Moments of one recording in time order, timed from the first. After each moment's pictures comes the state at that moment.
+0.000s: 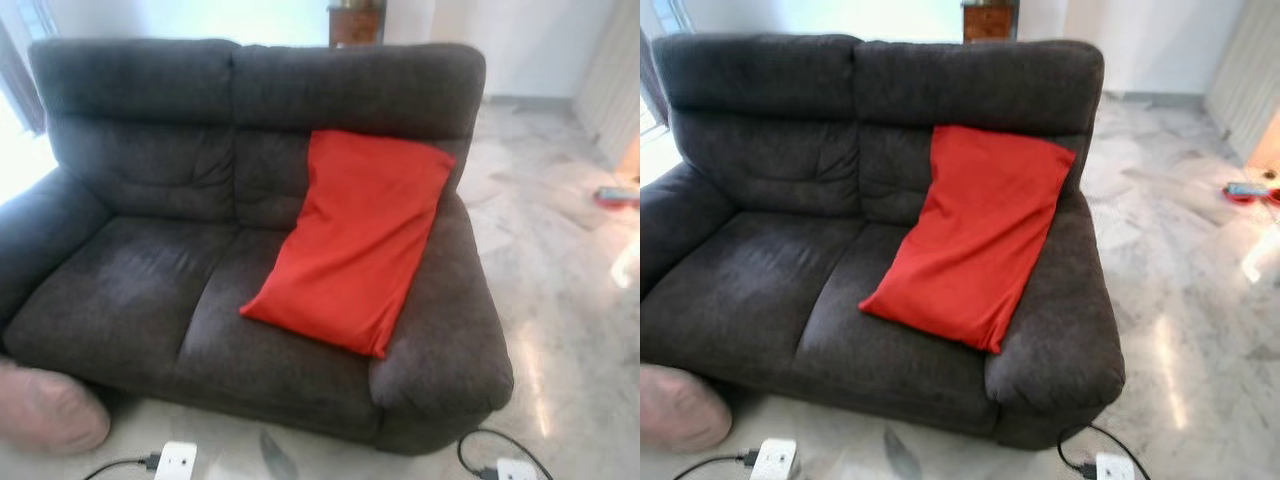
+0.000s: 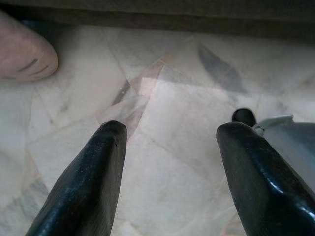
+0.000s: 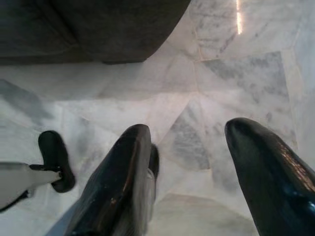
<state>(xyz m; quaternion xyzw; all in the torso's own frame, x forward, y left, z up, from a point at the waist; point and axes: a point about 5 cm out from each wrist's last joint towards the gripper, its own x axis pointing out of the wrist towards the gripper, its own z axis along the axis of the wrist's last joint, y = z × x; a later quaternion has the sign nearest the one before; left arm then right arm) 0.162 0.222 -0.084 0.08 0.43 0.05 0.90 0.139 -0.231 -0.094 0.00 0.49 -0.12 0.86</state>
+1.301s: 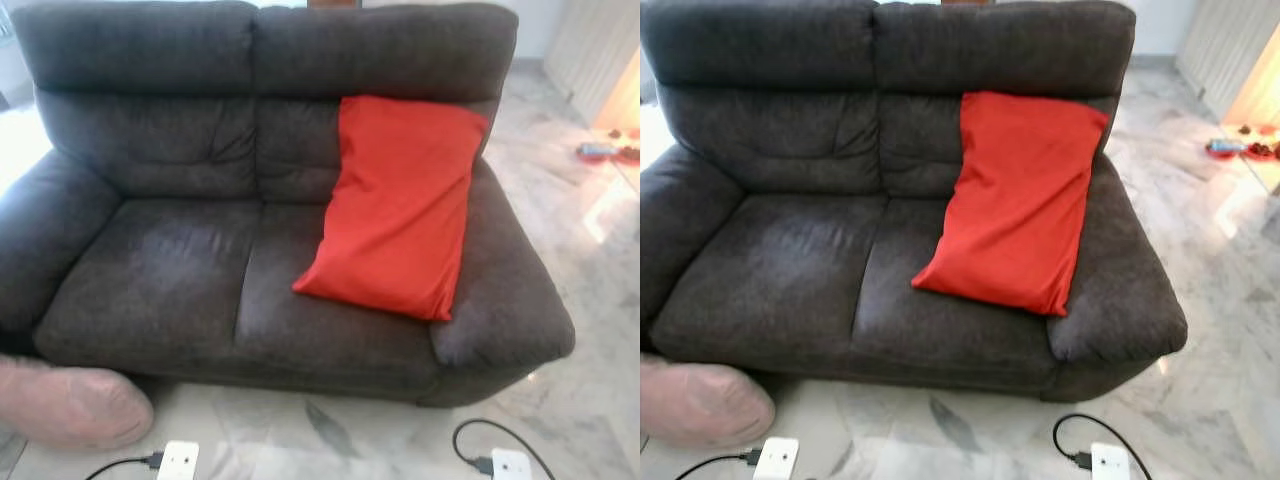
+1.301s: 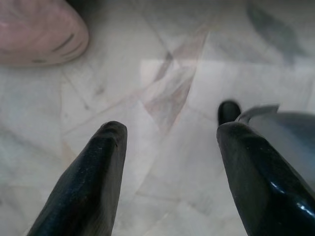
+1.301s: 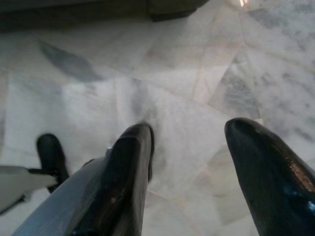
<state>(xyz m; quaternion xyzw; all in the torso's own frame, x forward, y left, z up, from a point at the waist) 0.158 0.216 -0.088 0.07 0.45 0.04 0.89 0.149 -0.230 -0.091 0.01 0.48 -0.12 0.87</state>
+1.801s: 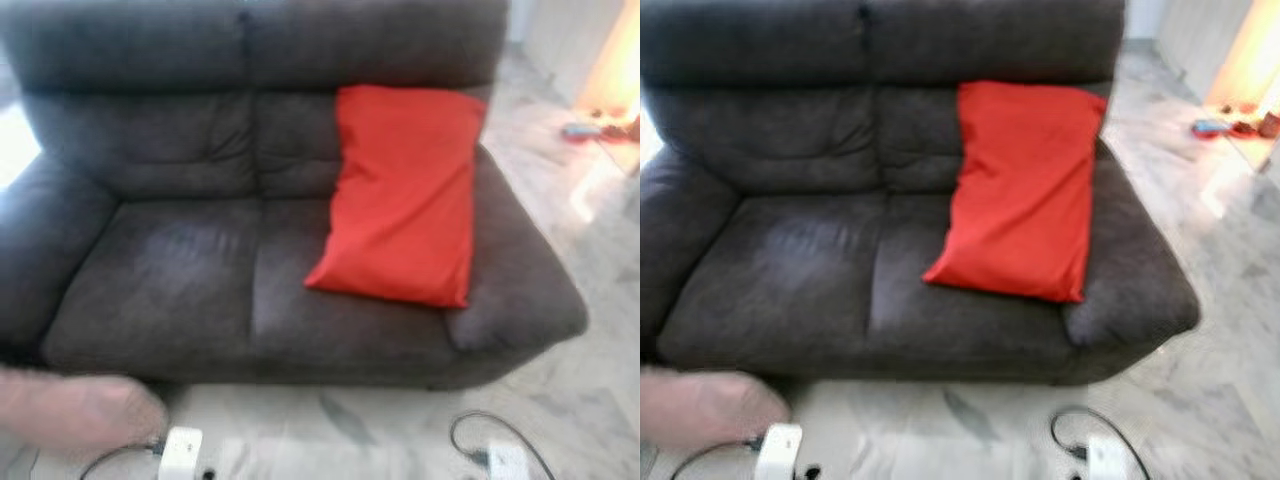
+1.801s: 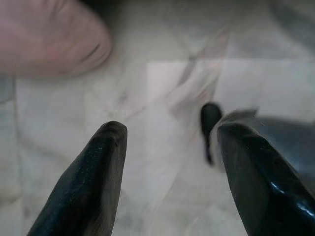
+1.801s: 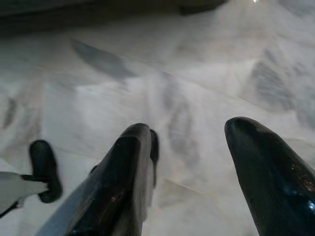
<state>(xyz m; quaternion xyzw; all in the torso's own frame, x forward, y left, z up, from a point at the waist) 0.161 0.215 -0.087 0.07 0.44 0.04 0.89 0.154 -0.223 -0.090 0.01 0.48 -0.11 0.87</state>
